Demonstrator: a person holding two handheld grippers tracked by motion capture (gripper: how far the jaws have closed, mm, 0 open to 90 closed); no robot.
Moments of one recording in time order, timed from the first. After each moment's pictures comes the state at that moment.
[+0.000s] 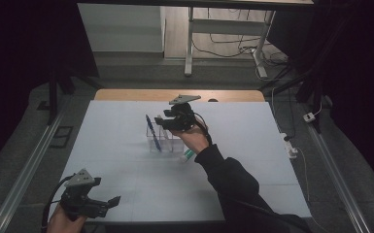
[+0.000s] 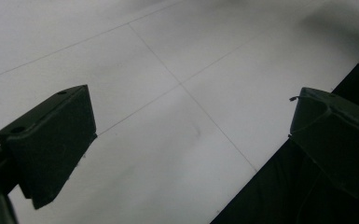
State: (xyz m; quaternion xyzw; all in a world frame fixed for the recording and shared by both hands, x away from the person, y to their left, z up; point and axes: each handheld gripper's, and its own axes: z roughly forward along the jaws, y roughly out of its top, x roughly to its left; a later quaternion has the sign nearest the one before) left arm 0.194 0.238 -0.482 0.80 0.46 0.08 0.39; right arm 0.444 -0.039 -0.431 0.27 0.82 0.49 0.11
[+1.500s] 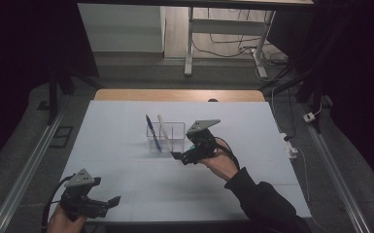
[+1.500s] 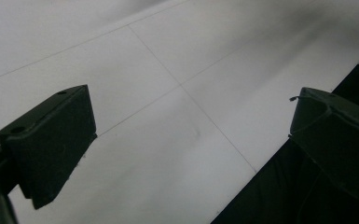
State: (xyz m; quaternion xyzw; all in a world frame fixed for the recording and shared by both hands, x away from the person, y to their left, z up) left arm 0.194 0.238 -0.482 0.80 0.45 0.09 0.39; right arm 0.374 -0.104 -0.444 0.23 0.87 0.43 0.07
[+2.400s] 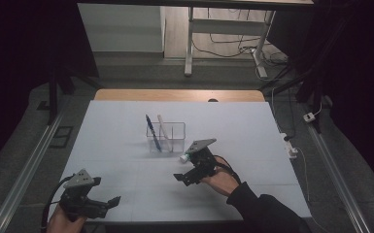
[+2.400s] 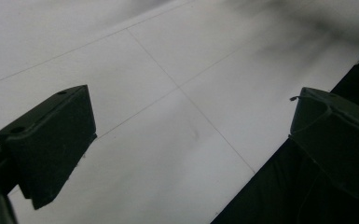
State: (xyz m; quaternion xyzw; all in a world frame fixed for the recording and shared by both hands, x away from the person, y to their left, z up) left arm 0.192 0.238 -0.481 0.80 0.45 0.09 0.39; right arm 0.345 -0.111 -0.491 0.22 0.90 0.38 0.05
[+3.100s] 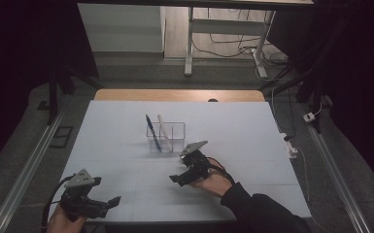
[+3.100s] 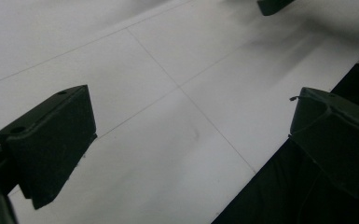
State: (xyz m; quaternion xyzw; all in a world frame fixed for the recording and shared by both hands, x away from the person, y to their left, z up) left arm 0.193 0.237 -0.481 0.80 0.45 0.09 0.39; right arm 0.346 -0.095 -0.507 0.23 0.91 0.35 0.03
